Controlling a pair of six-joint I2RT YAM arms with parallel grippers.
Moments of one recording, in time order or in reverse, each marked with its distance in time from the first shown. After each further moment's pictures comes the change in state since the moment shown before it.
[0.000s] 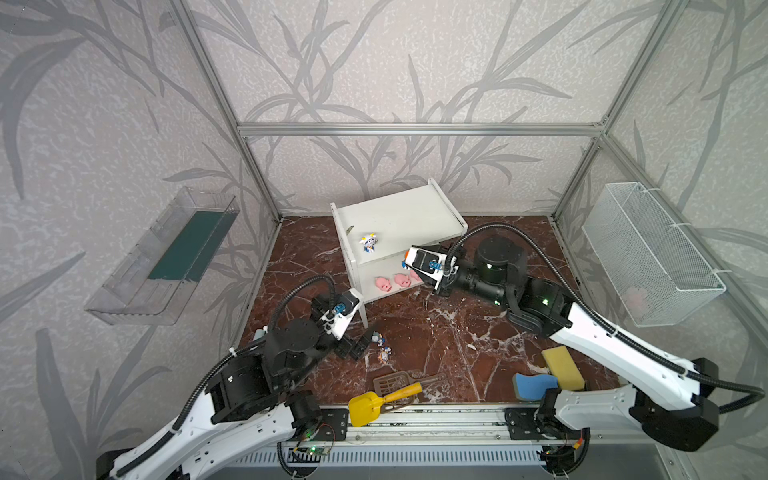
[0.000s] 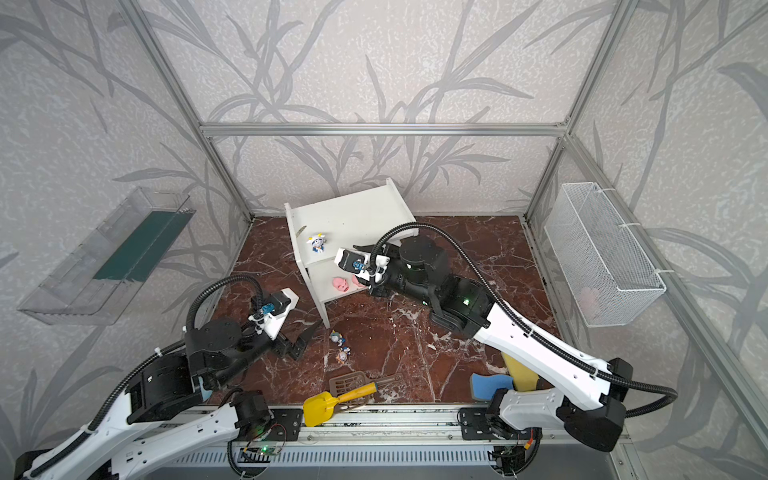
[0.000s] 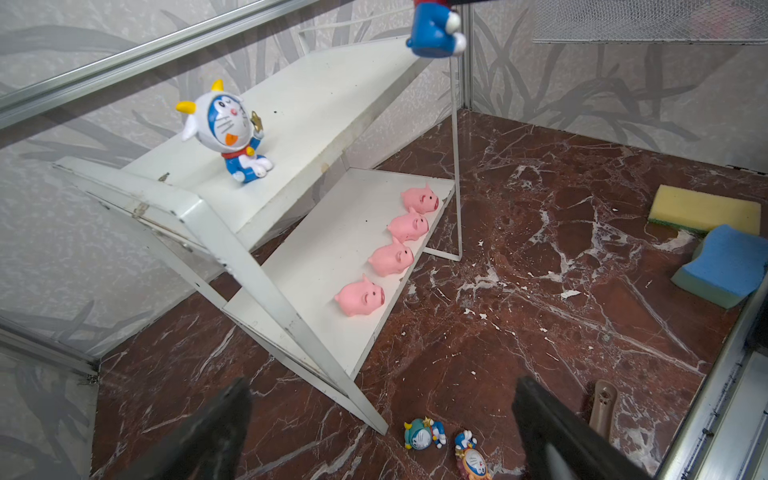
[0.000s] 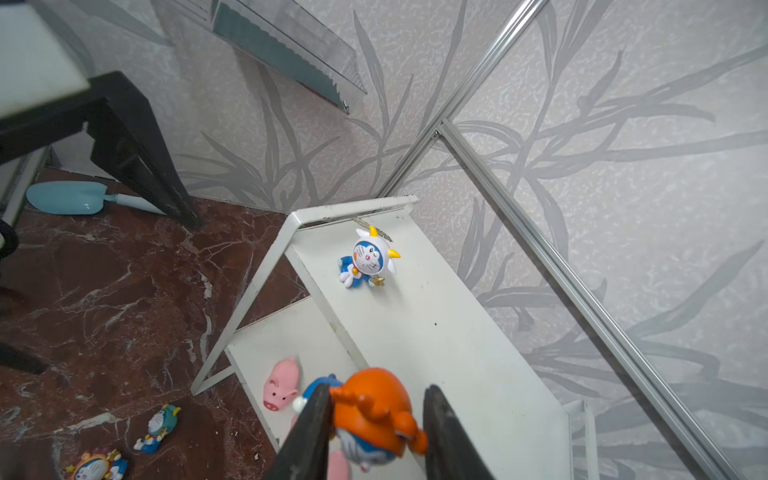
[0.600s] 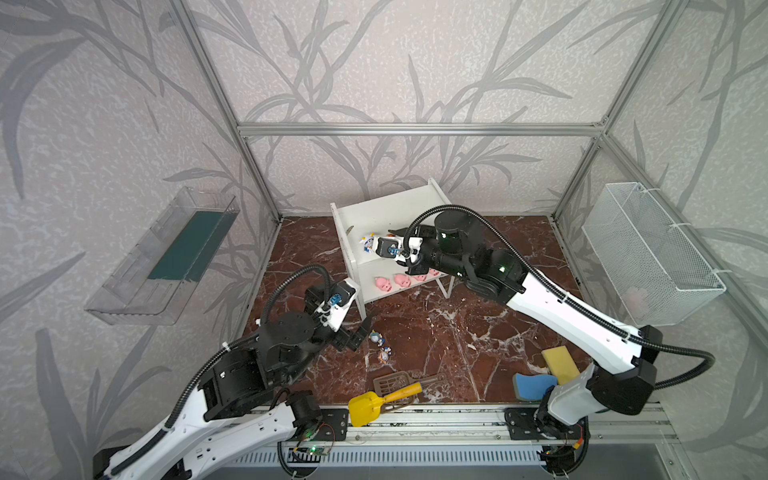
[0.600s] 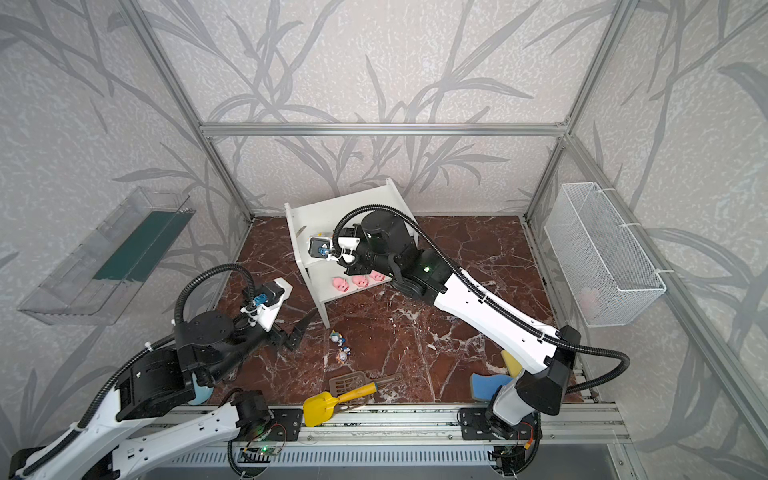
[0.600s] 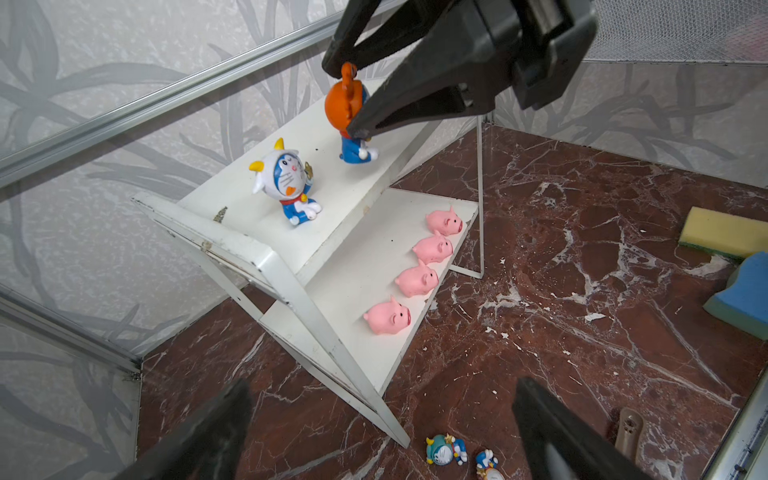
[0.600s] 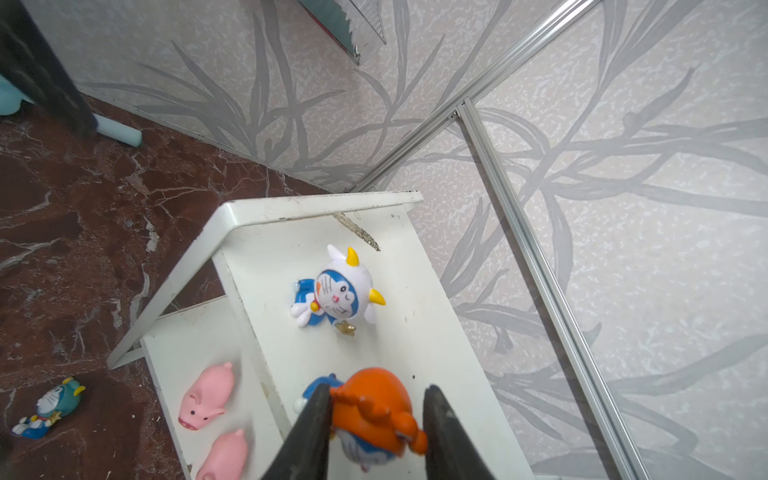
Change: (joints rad) left arm 0.001 0.068 0.119 -0.026 -0.059 0.026; right arm -0.030 0.269 0.283 -0.121 0.020 -0.194
